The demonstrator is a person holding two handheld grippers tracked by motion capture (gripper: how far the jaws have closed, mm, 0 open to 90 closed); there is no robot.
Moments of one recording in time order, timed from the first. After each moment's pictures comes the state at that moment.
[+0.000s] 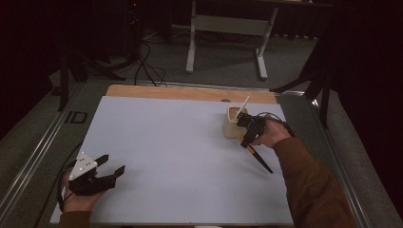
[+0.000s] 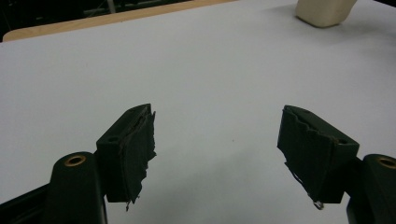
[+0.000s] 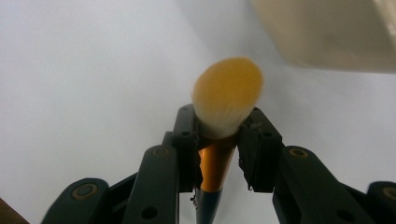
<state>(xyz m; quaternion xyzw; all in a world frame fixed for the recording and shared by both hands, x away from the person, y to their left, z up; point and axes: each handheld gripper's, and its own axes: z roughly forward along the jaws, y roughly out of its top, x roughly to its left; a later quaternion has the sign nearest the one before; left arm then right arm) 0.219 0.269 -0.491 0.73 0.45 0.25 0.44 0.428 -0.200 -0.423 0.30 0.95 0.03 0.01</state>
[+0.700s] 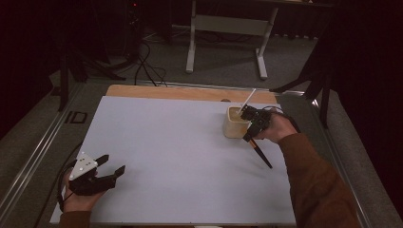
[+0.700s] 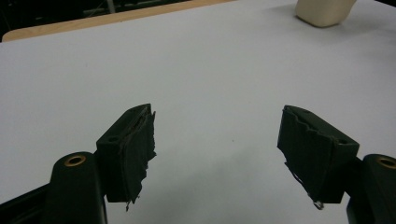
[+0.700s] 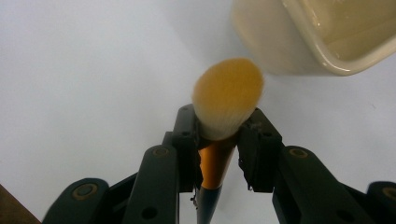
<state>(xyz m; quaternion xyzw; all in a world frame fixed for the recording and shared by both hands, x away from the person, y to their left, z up) 0.219 0.269 -0.491 0.73 0.45 0.25 0.44 0.431 -0.207 -0.396 0.30 0.95 0.06 0.03</state>
